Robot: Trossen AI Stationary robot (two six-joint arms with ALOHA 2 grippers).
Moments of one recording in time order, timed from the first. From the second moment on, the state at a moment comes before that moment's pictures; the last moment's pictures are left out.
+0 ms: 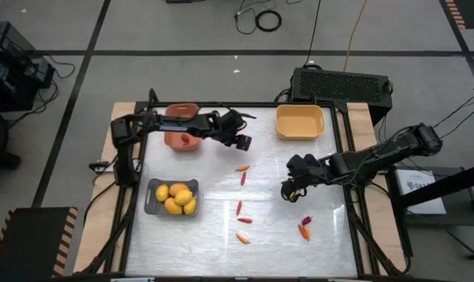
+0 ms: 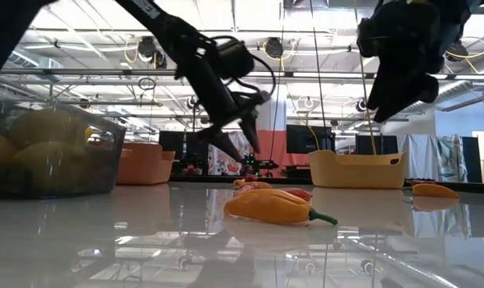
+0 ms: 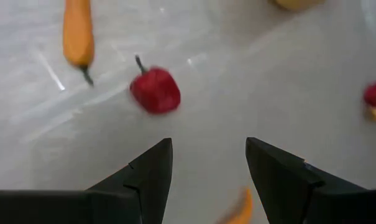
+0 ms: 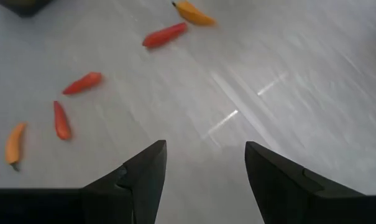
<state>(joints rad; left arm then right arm) 0.34 1.92 1.32 -0.35 0.07 -0.78 0.26 1.19 0.78 -0.62 0.29 0.90</state>
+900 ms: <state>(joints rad) 0.33 2.11 1.42 -0.37 -0.15 -0.81 0.30 1.19 0.78 -0.61 0.29 0.89</state>
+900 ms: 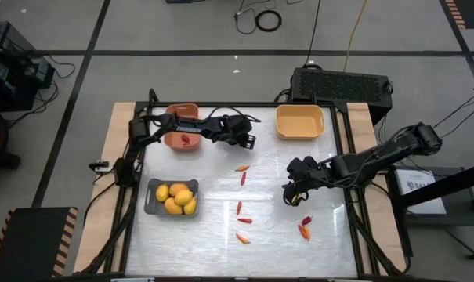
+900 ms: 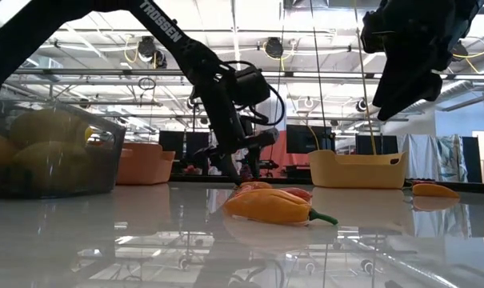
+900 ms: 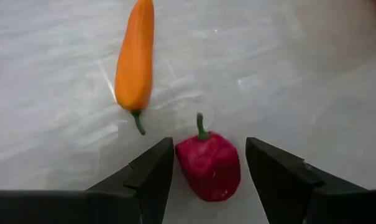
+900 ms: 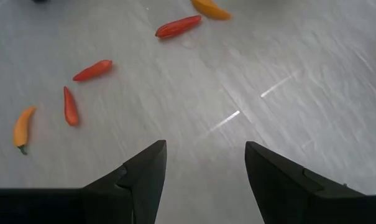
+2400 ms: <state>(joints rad) 0.46 1.54 1.37 -1.16 -0.43 -0.53 0.30 1.19 0.78 -0.52 0.35 0.87</state>
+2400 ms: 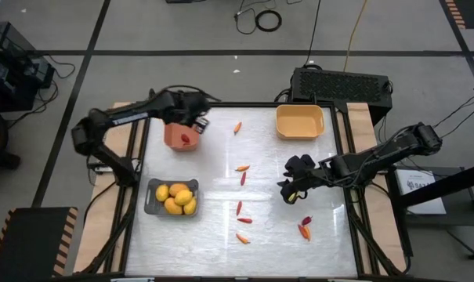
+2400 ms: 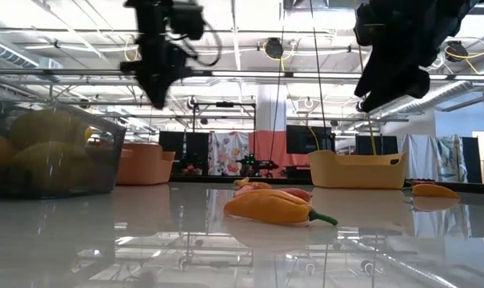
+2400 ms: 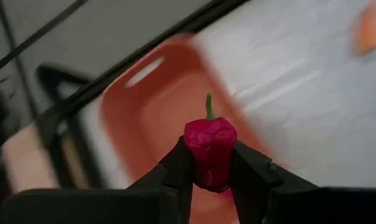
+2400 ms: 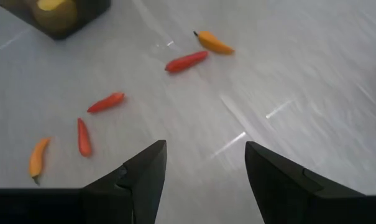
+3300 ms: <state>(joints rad) 0.54 1.40 1.10 -0.96 -0.17 -0.41 0.24 1.16 0.89 -0.91 0.18 0.86</state>
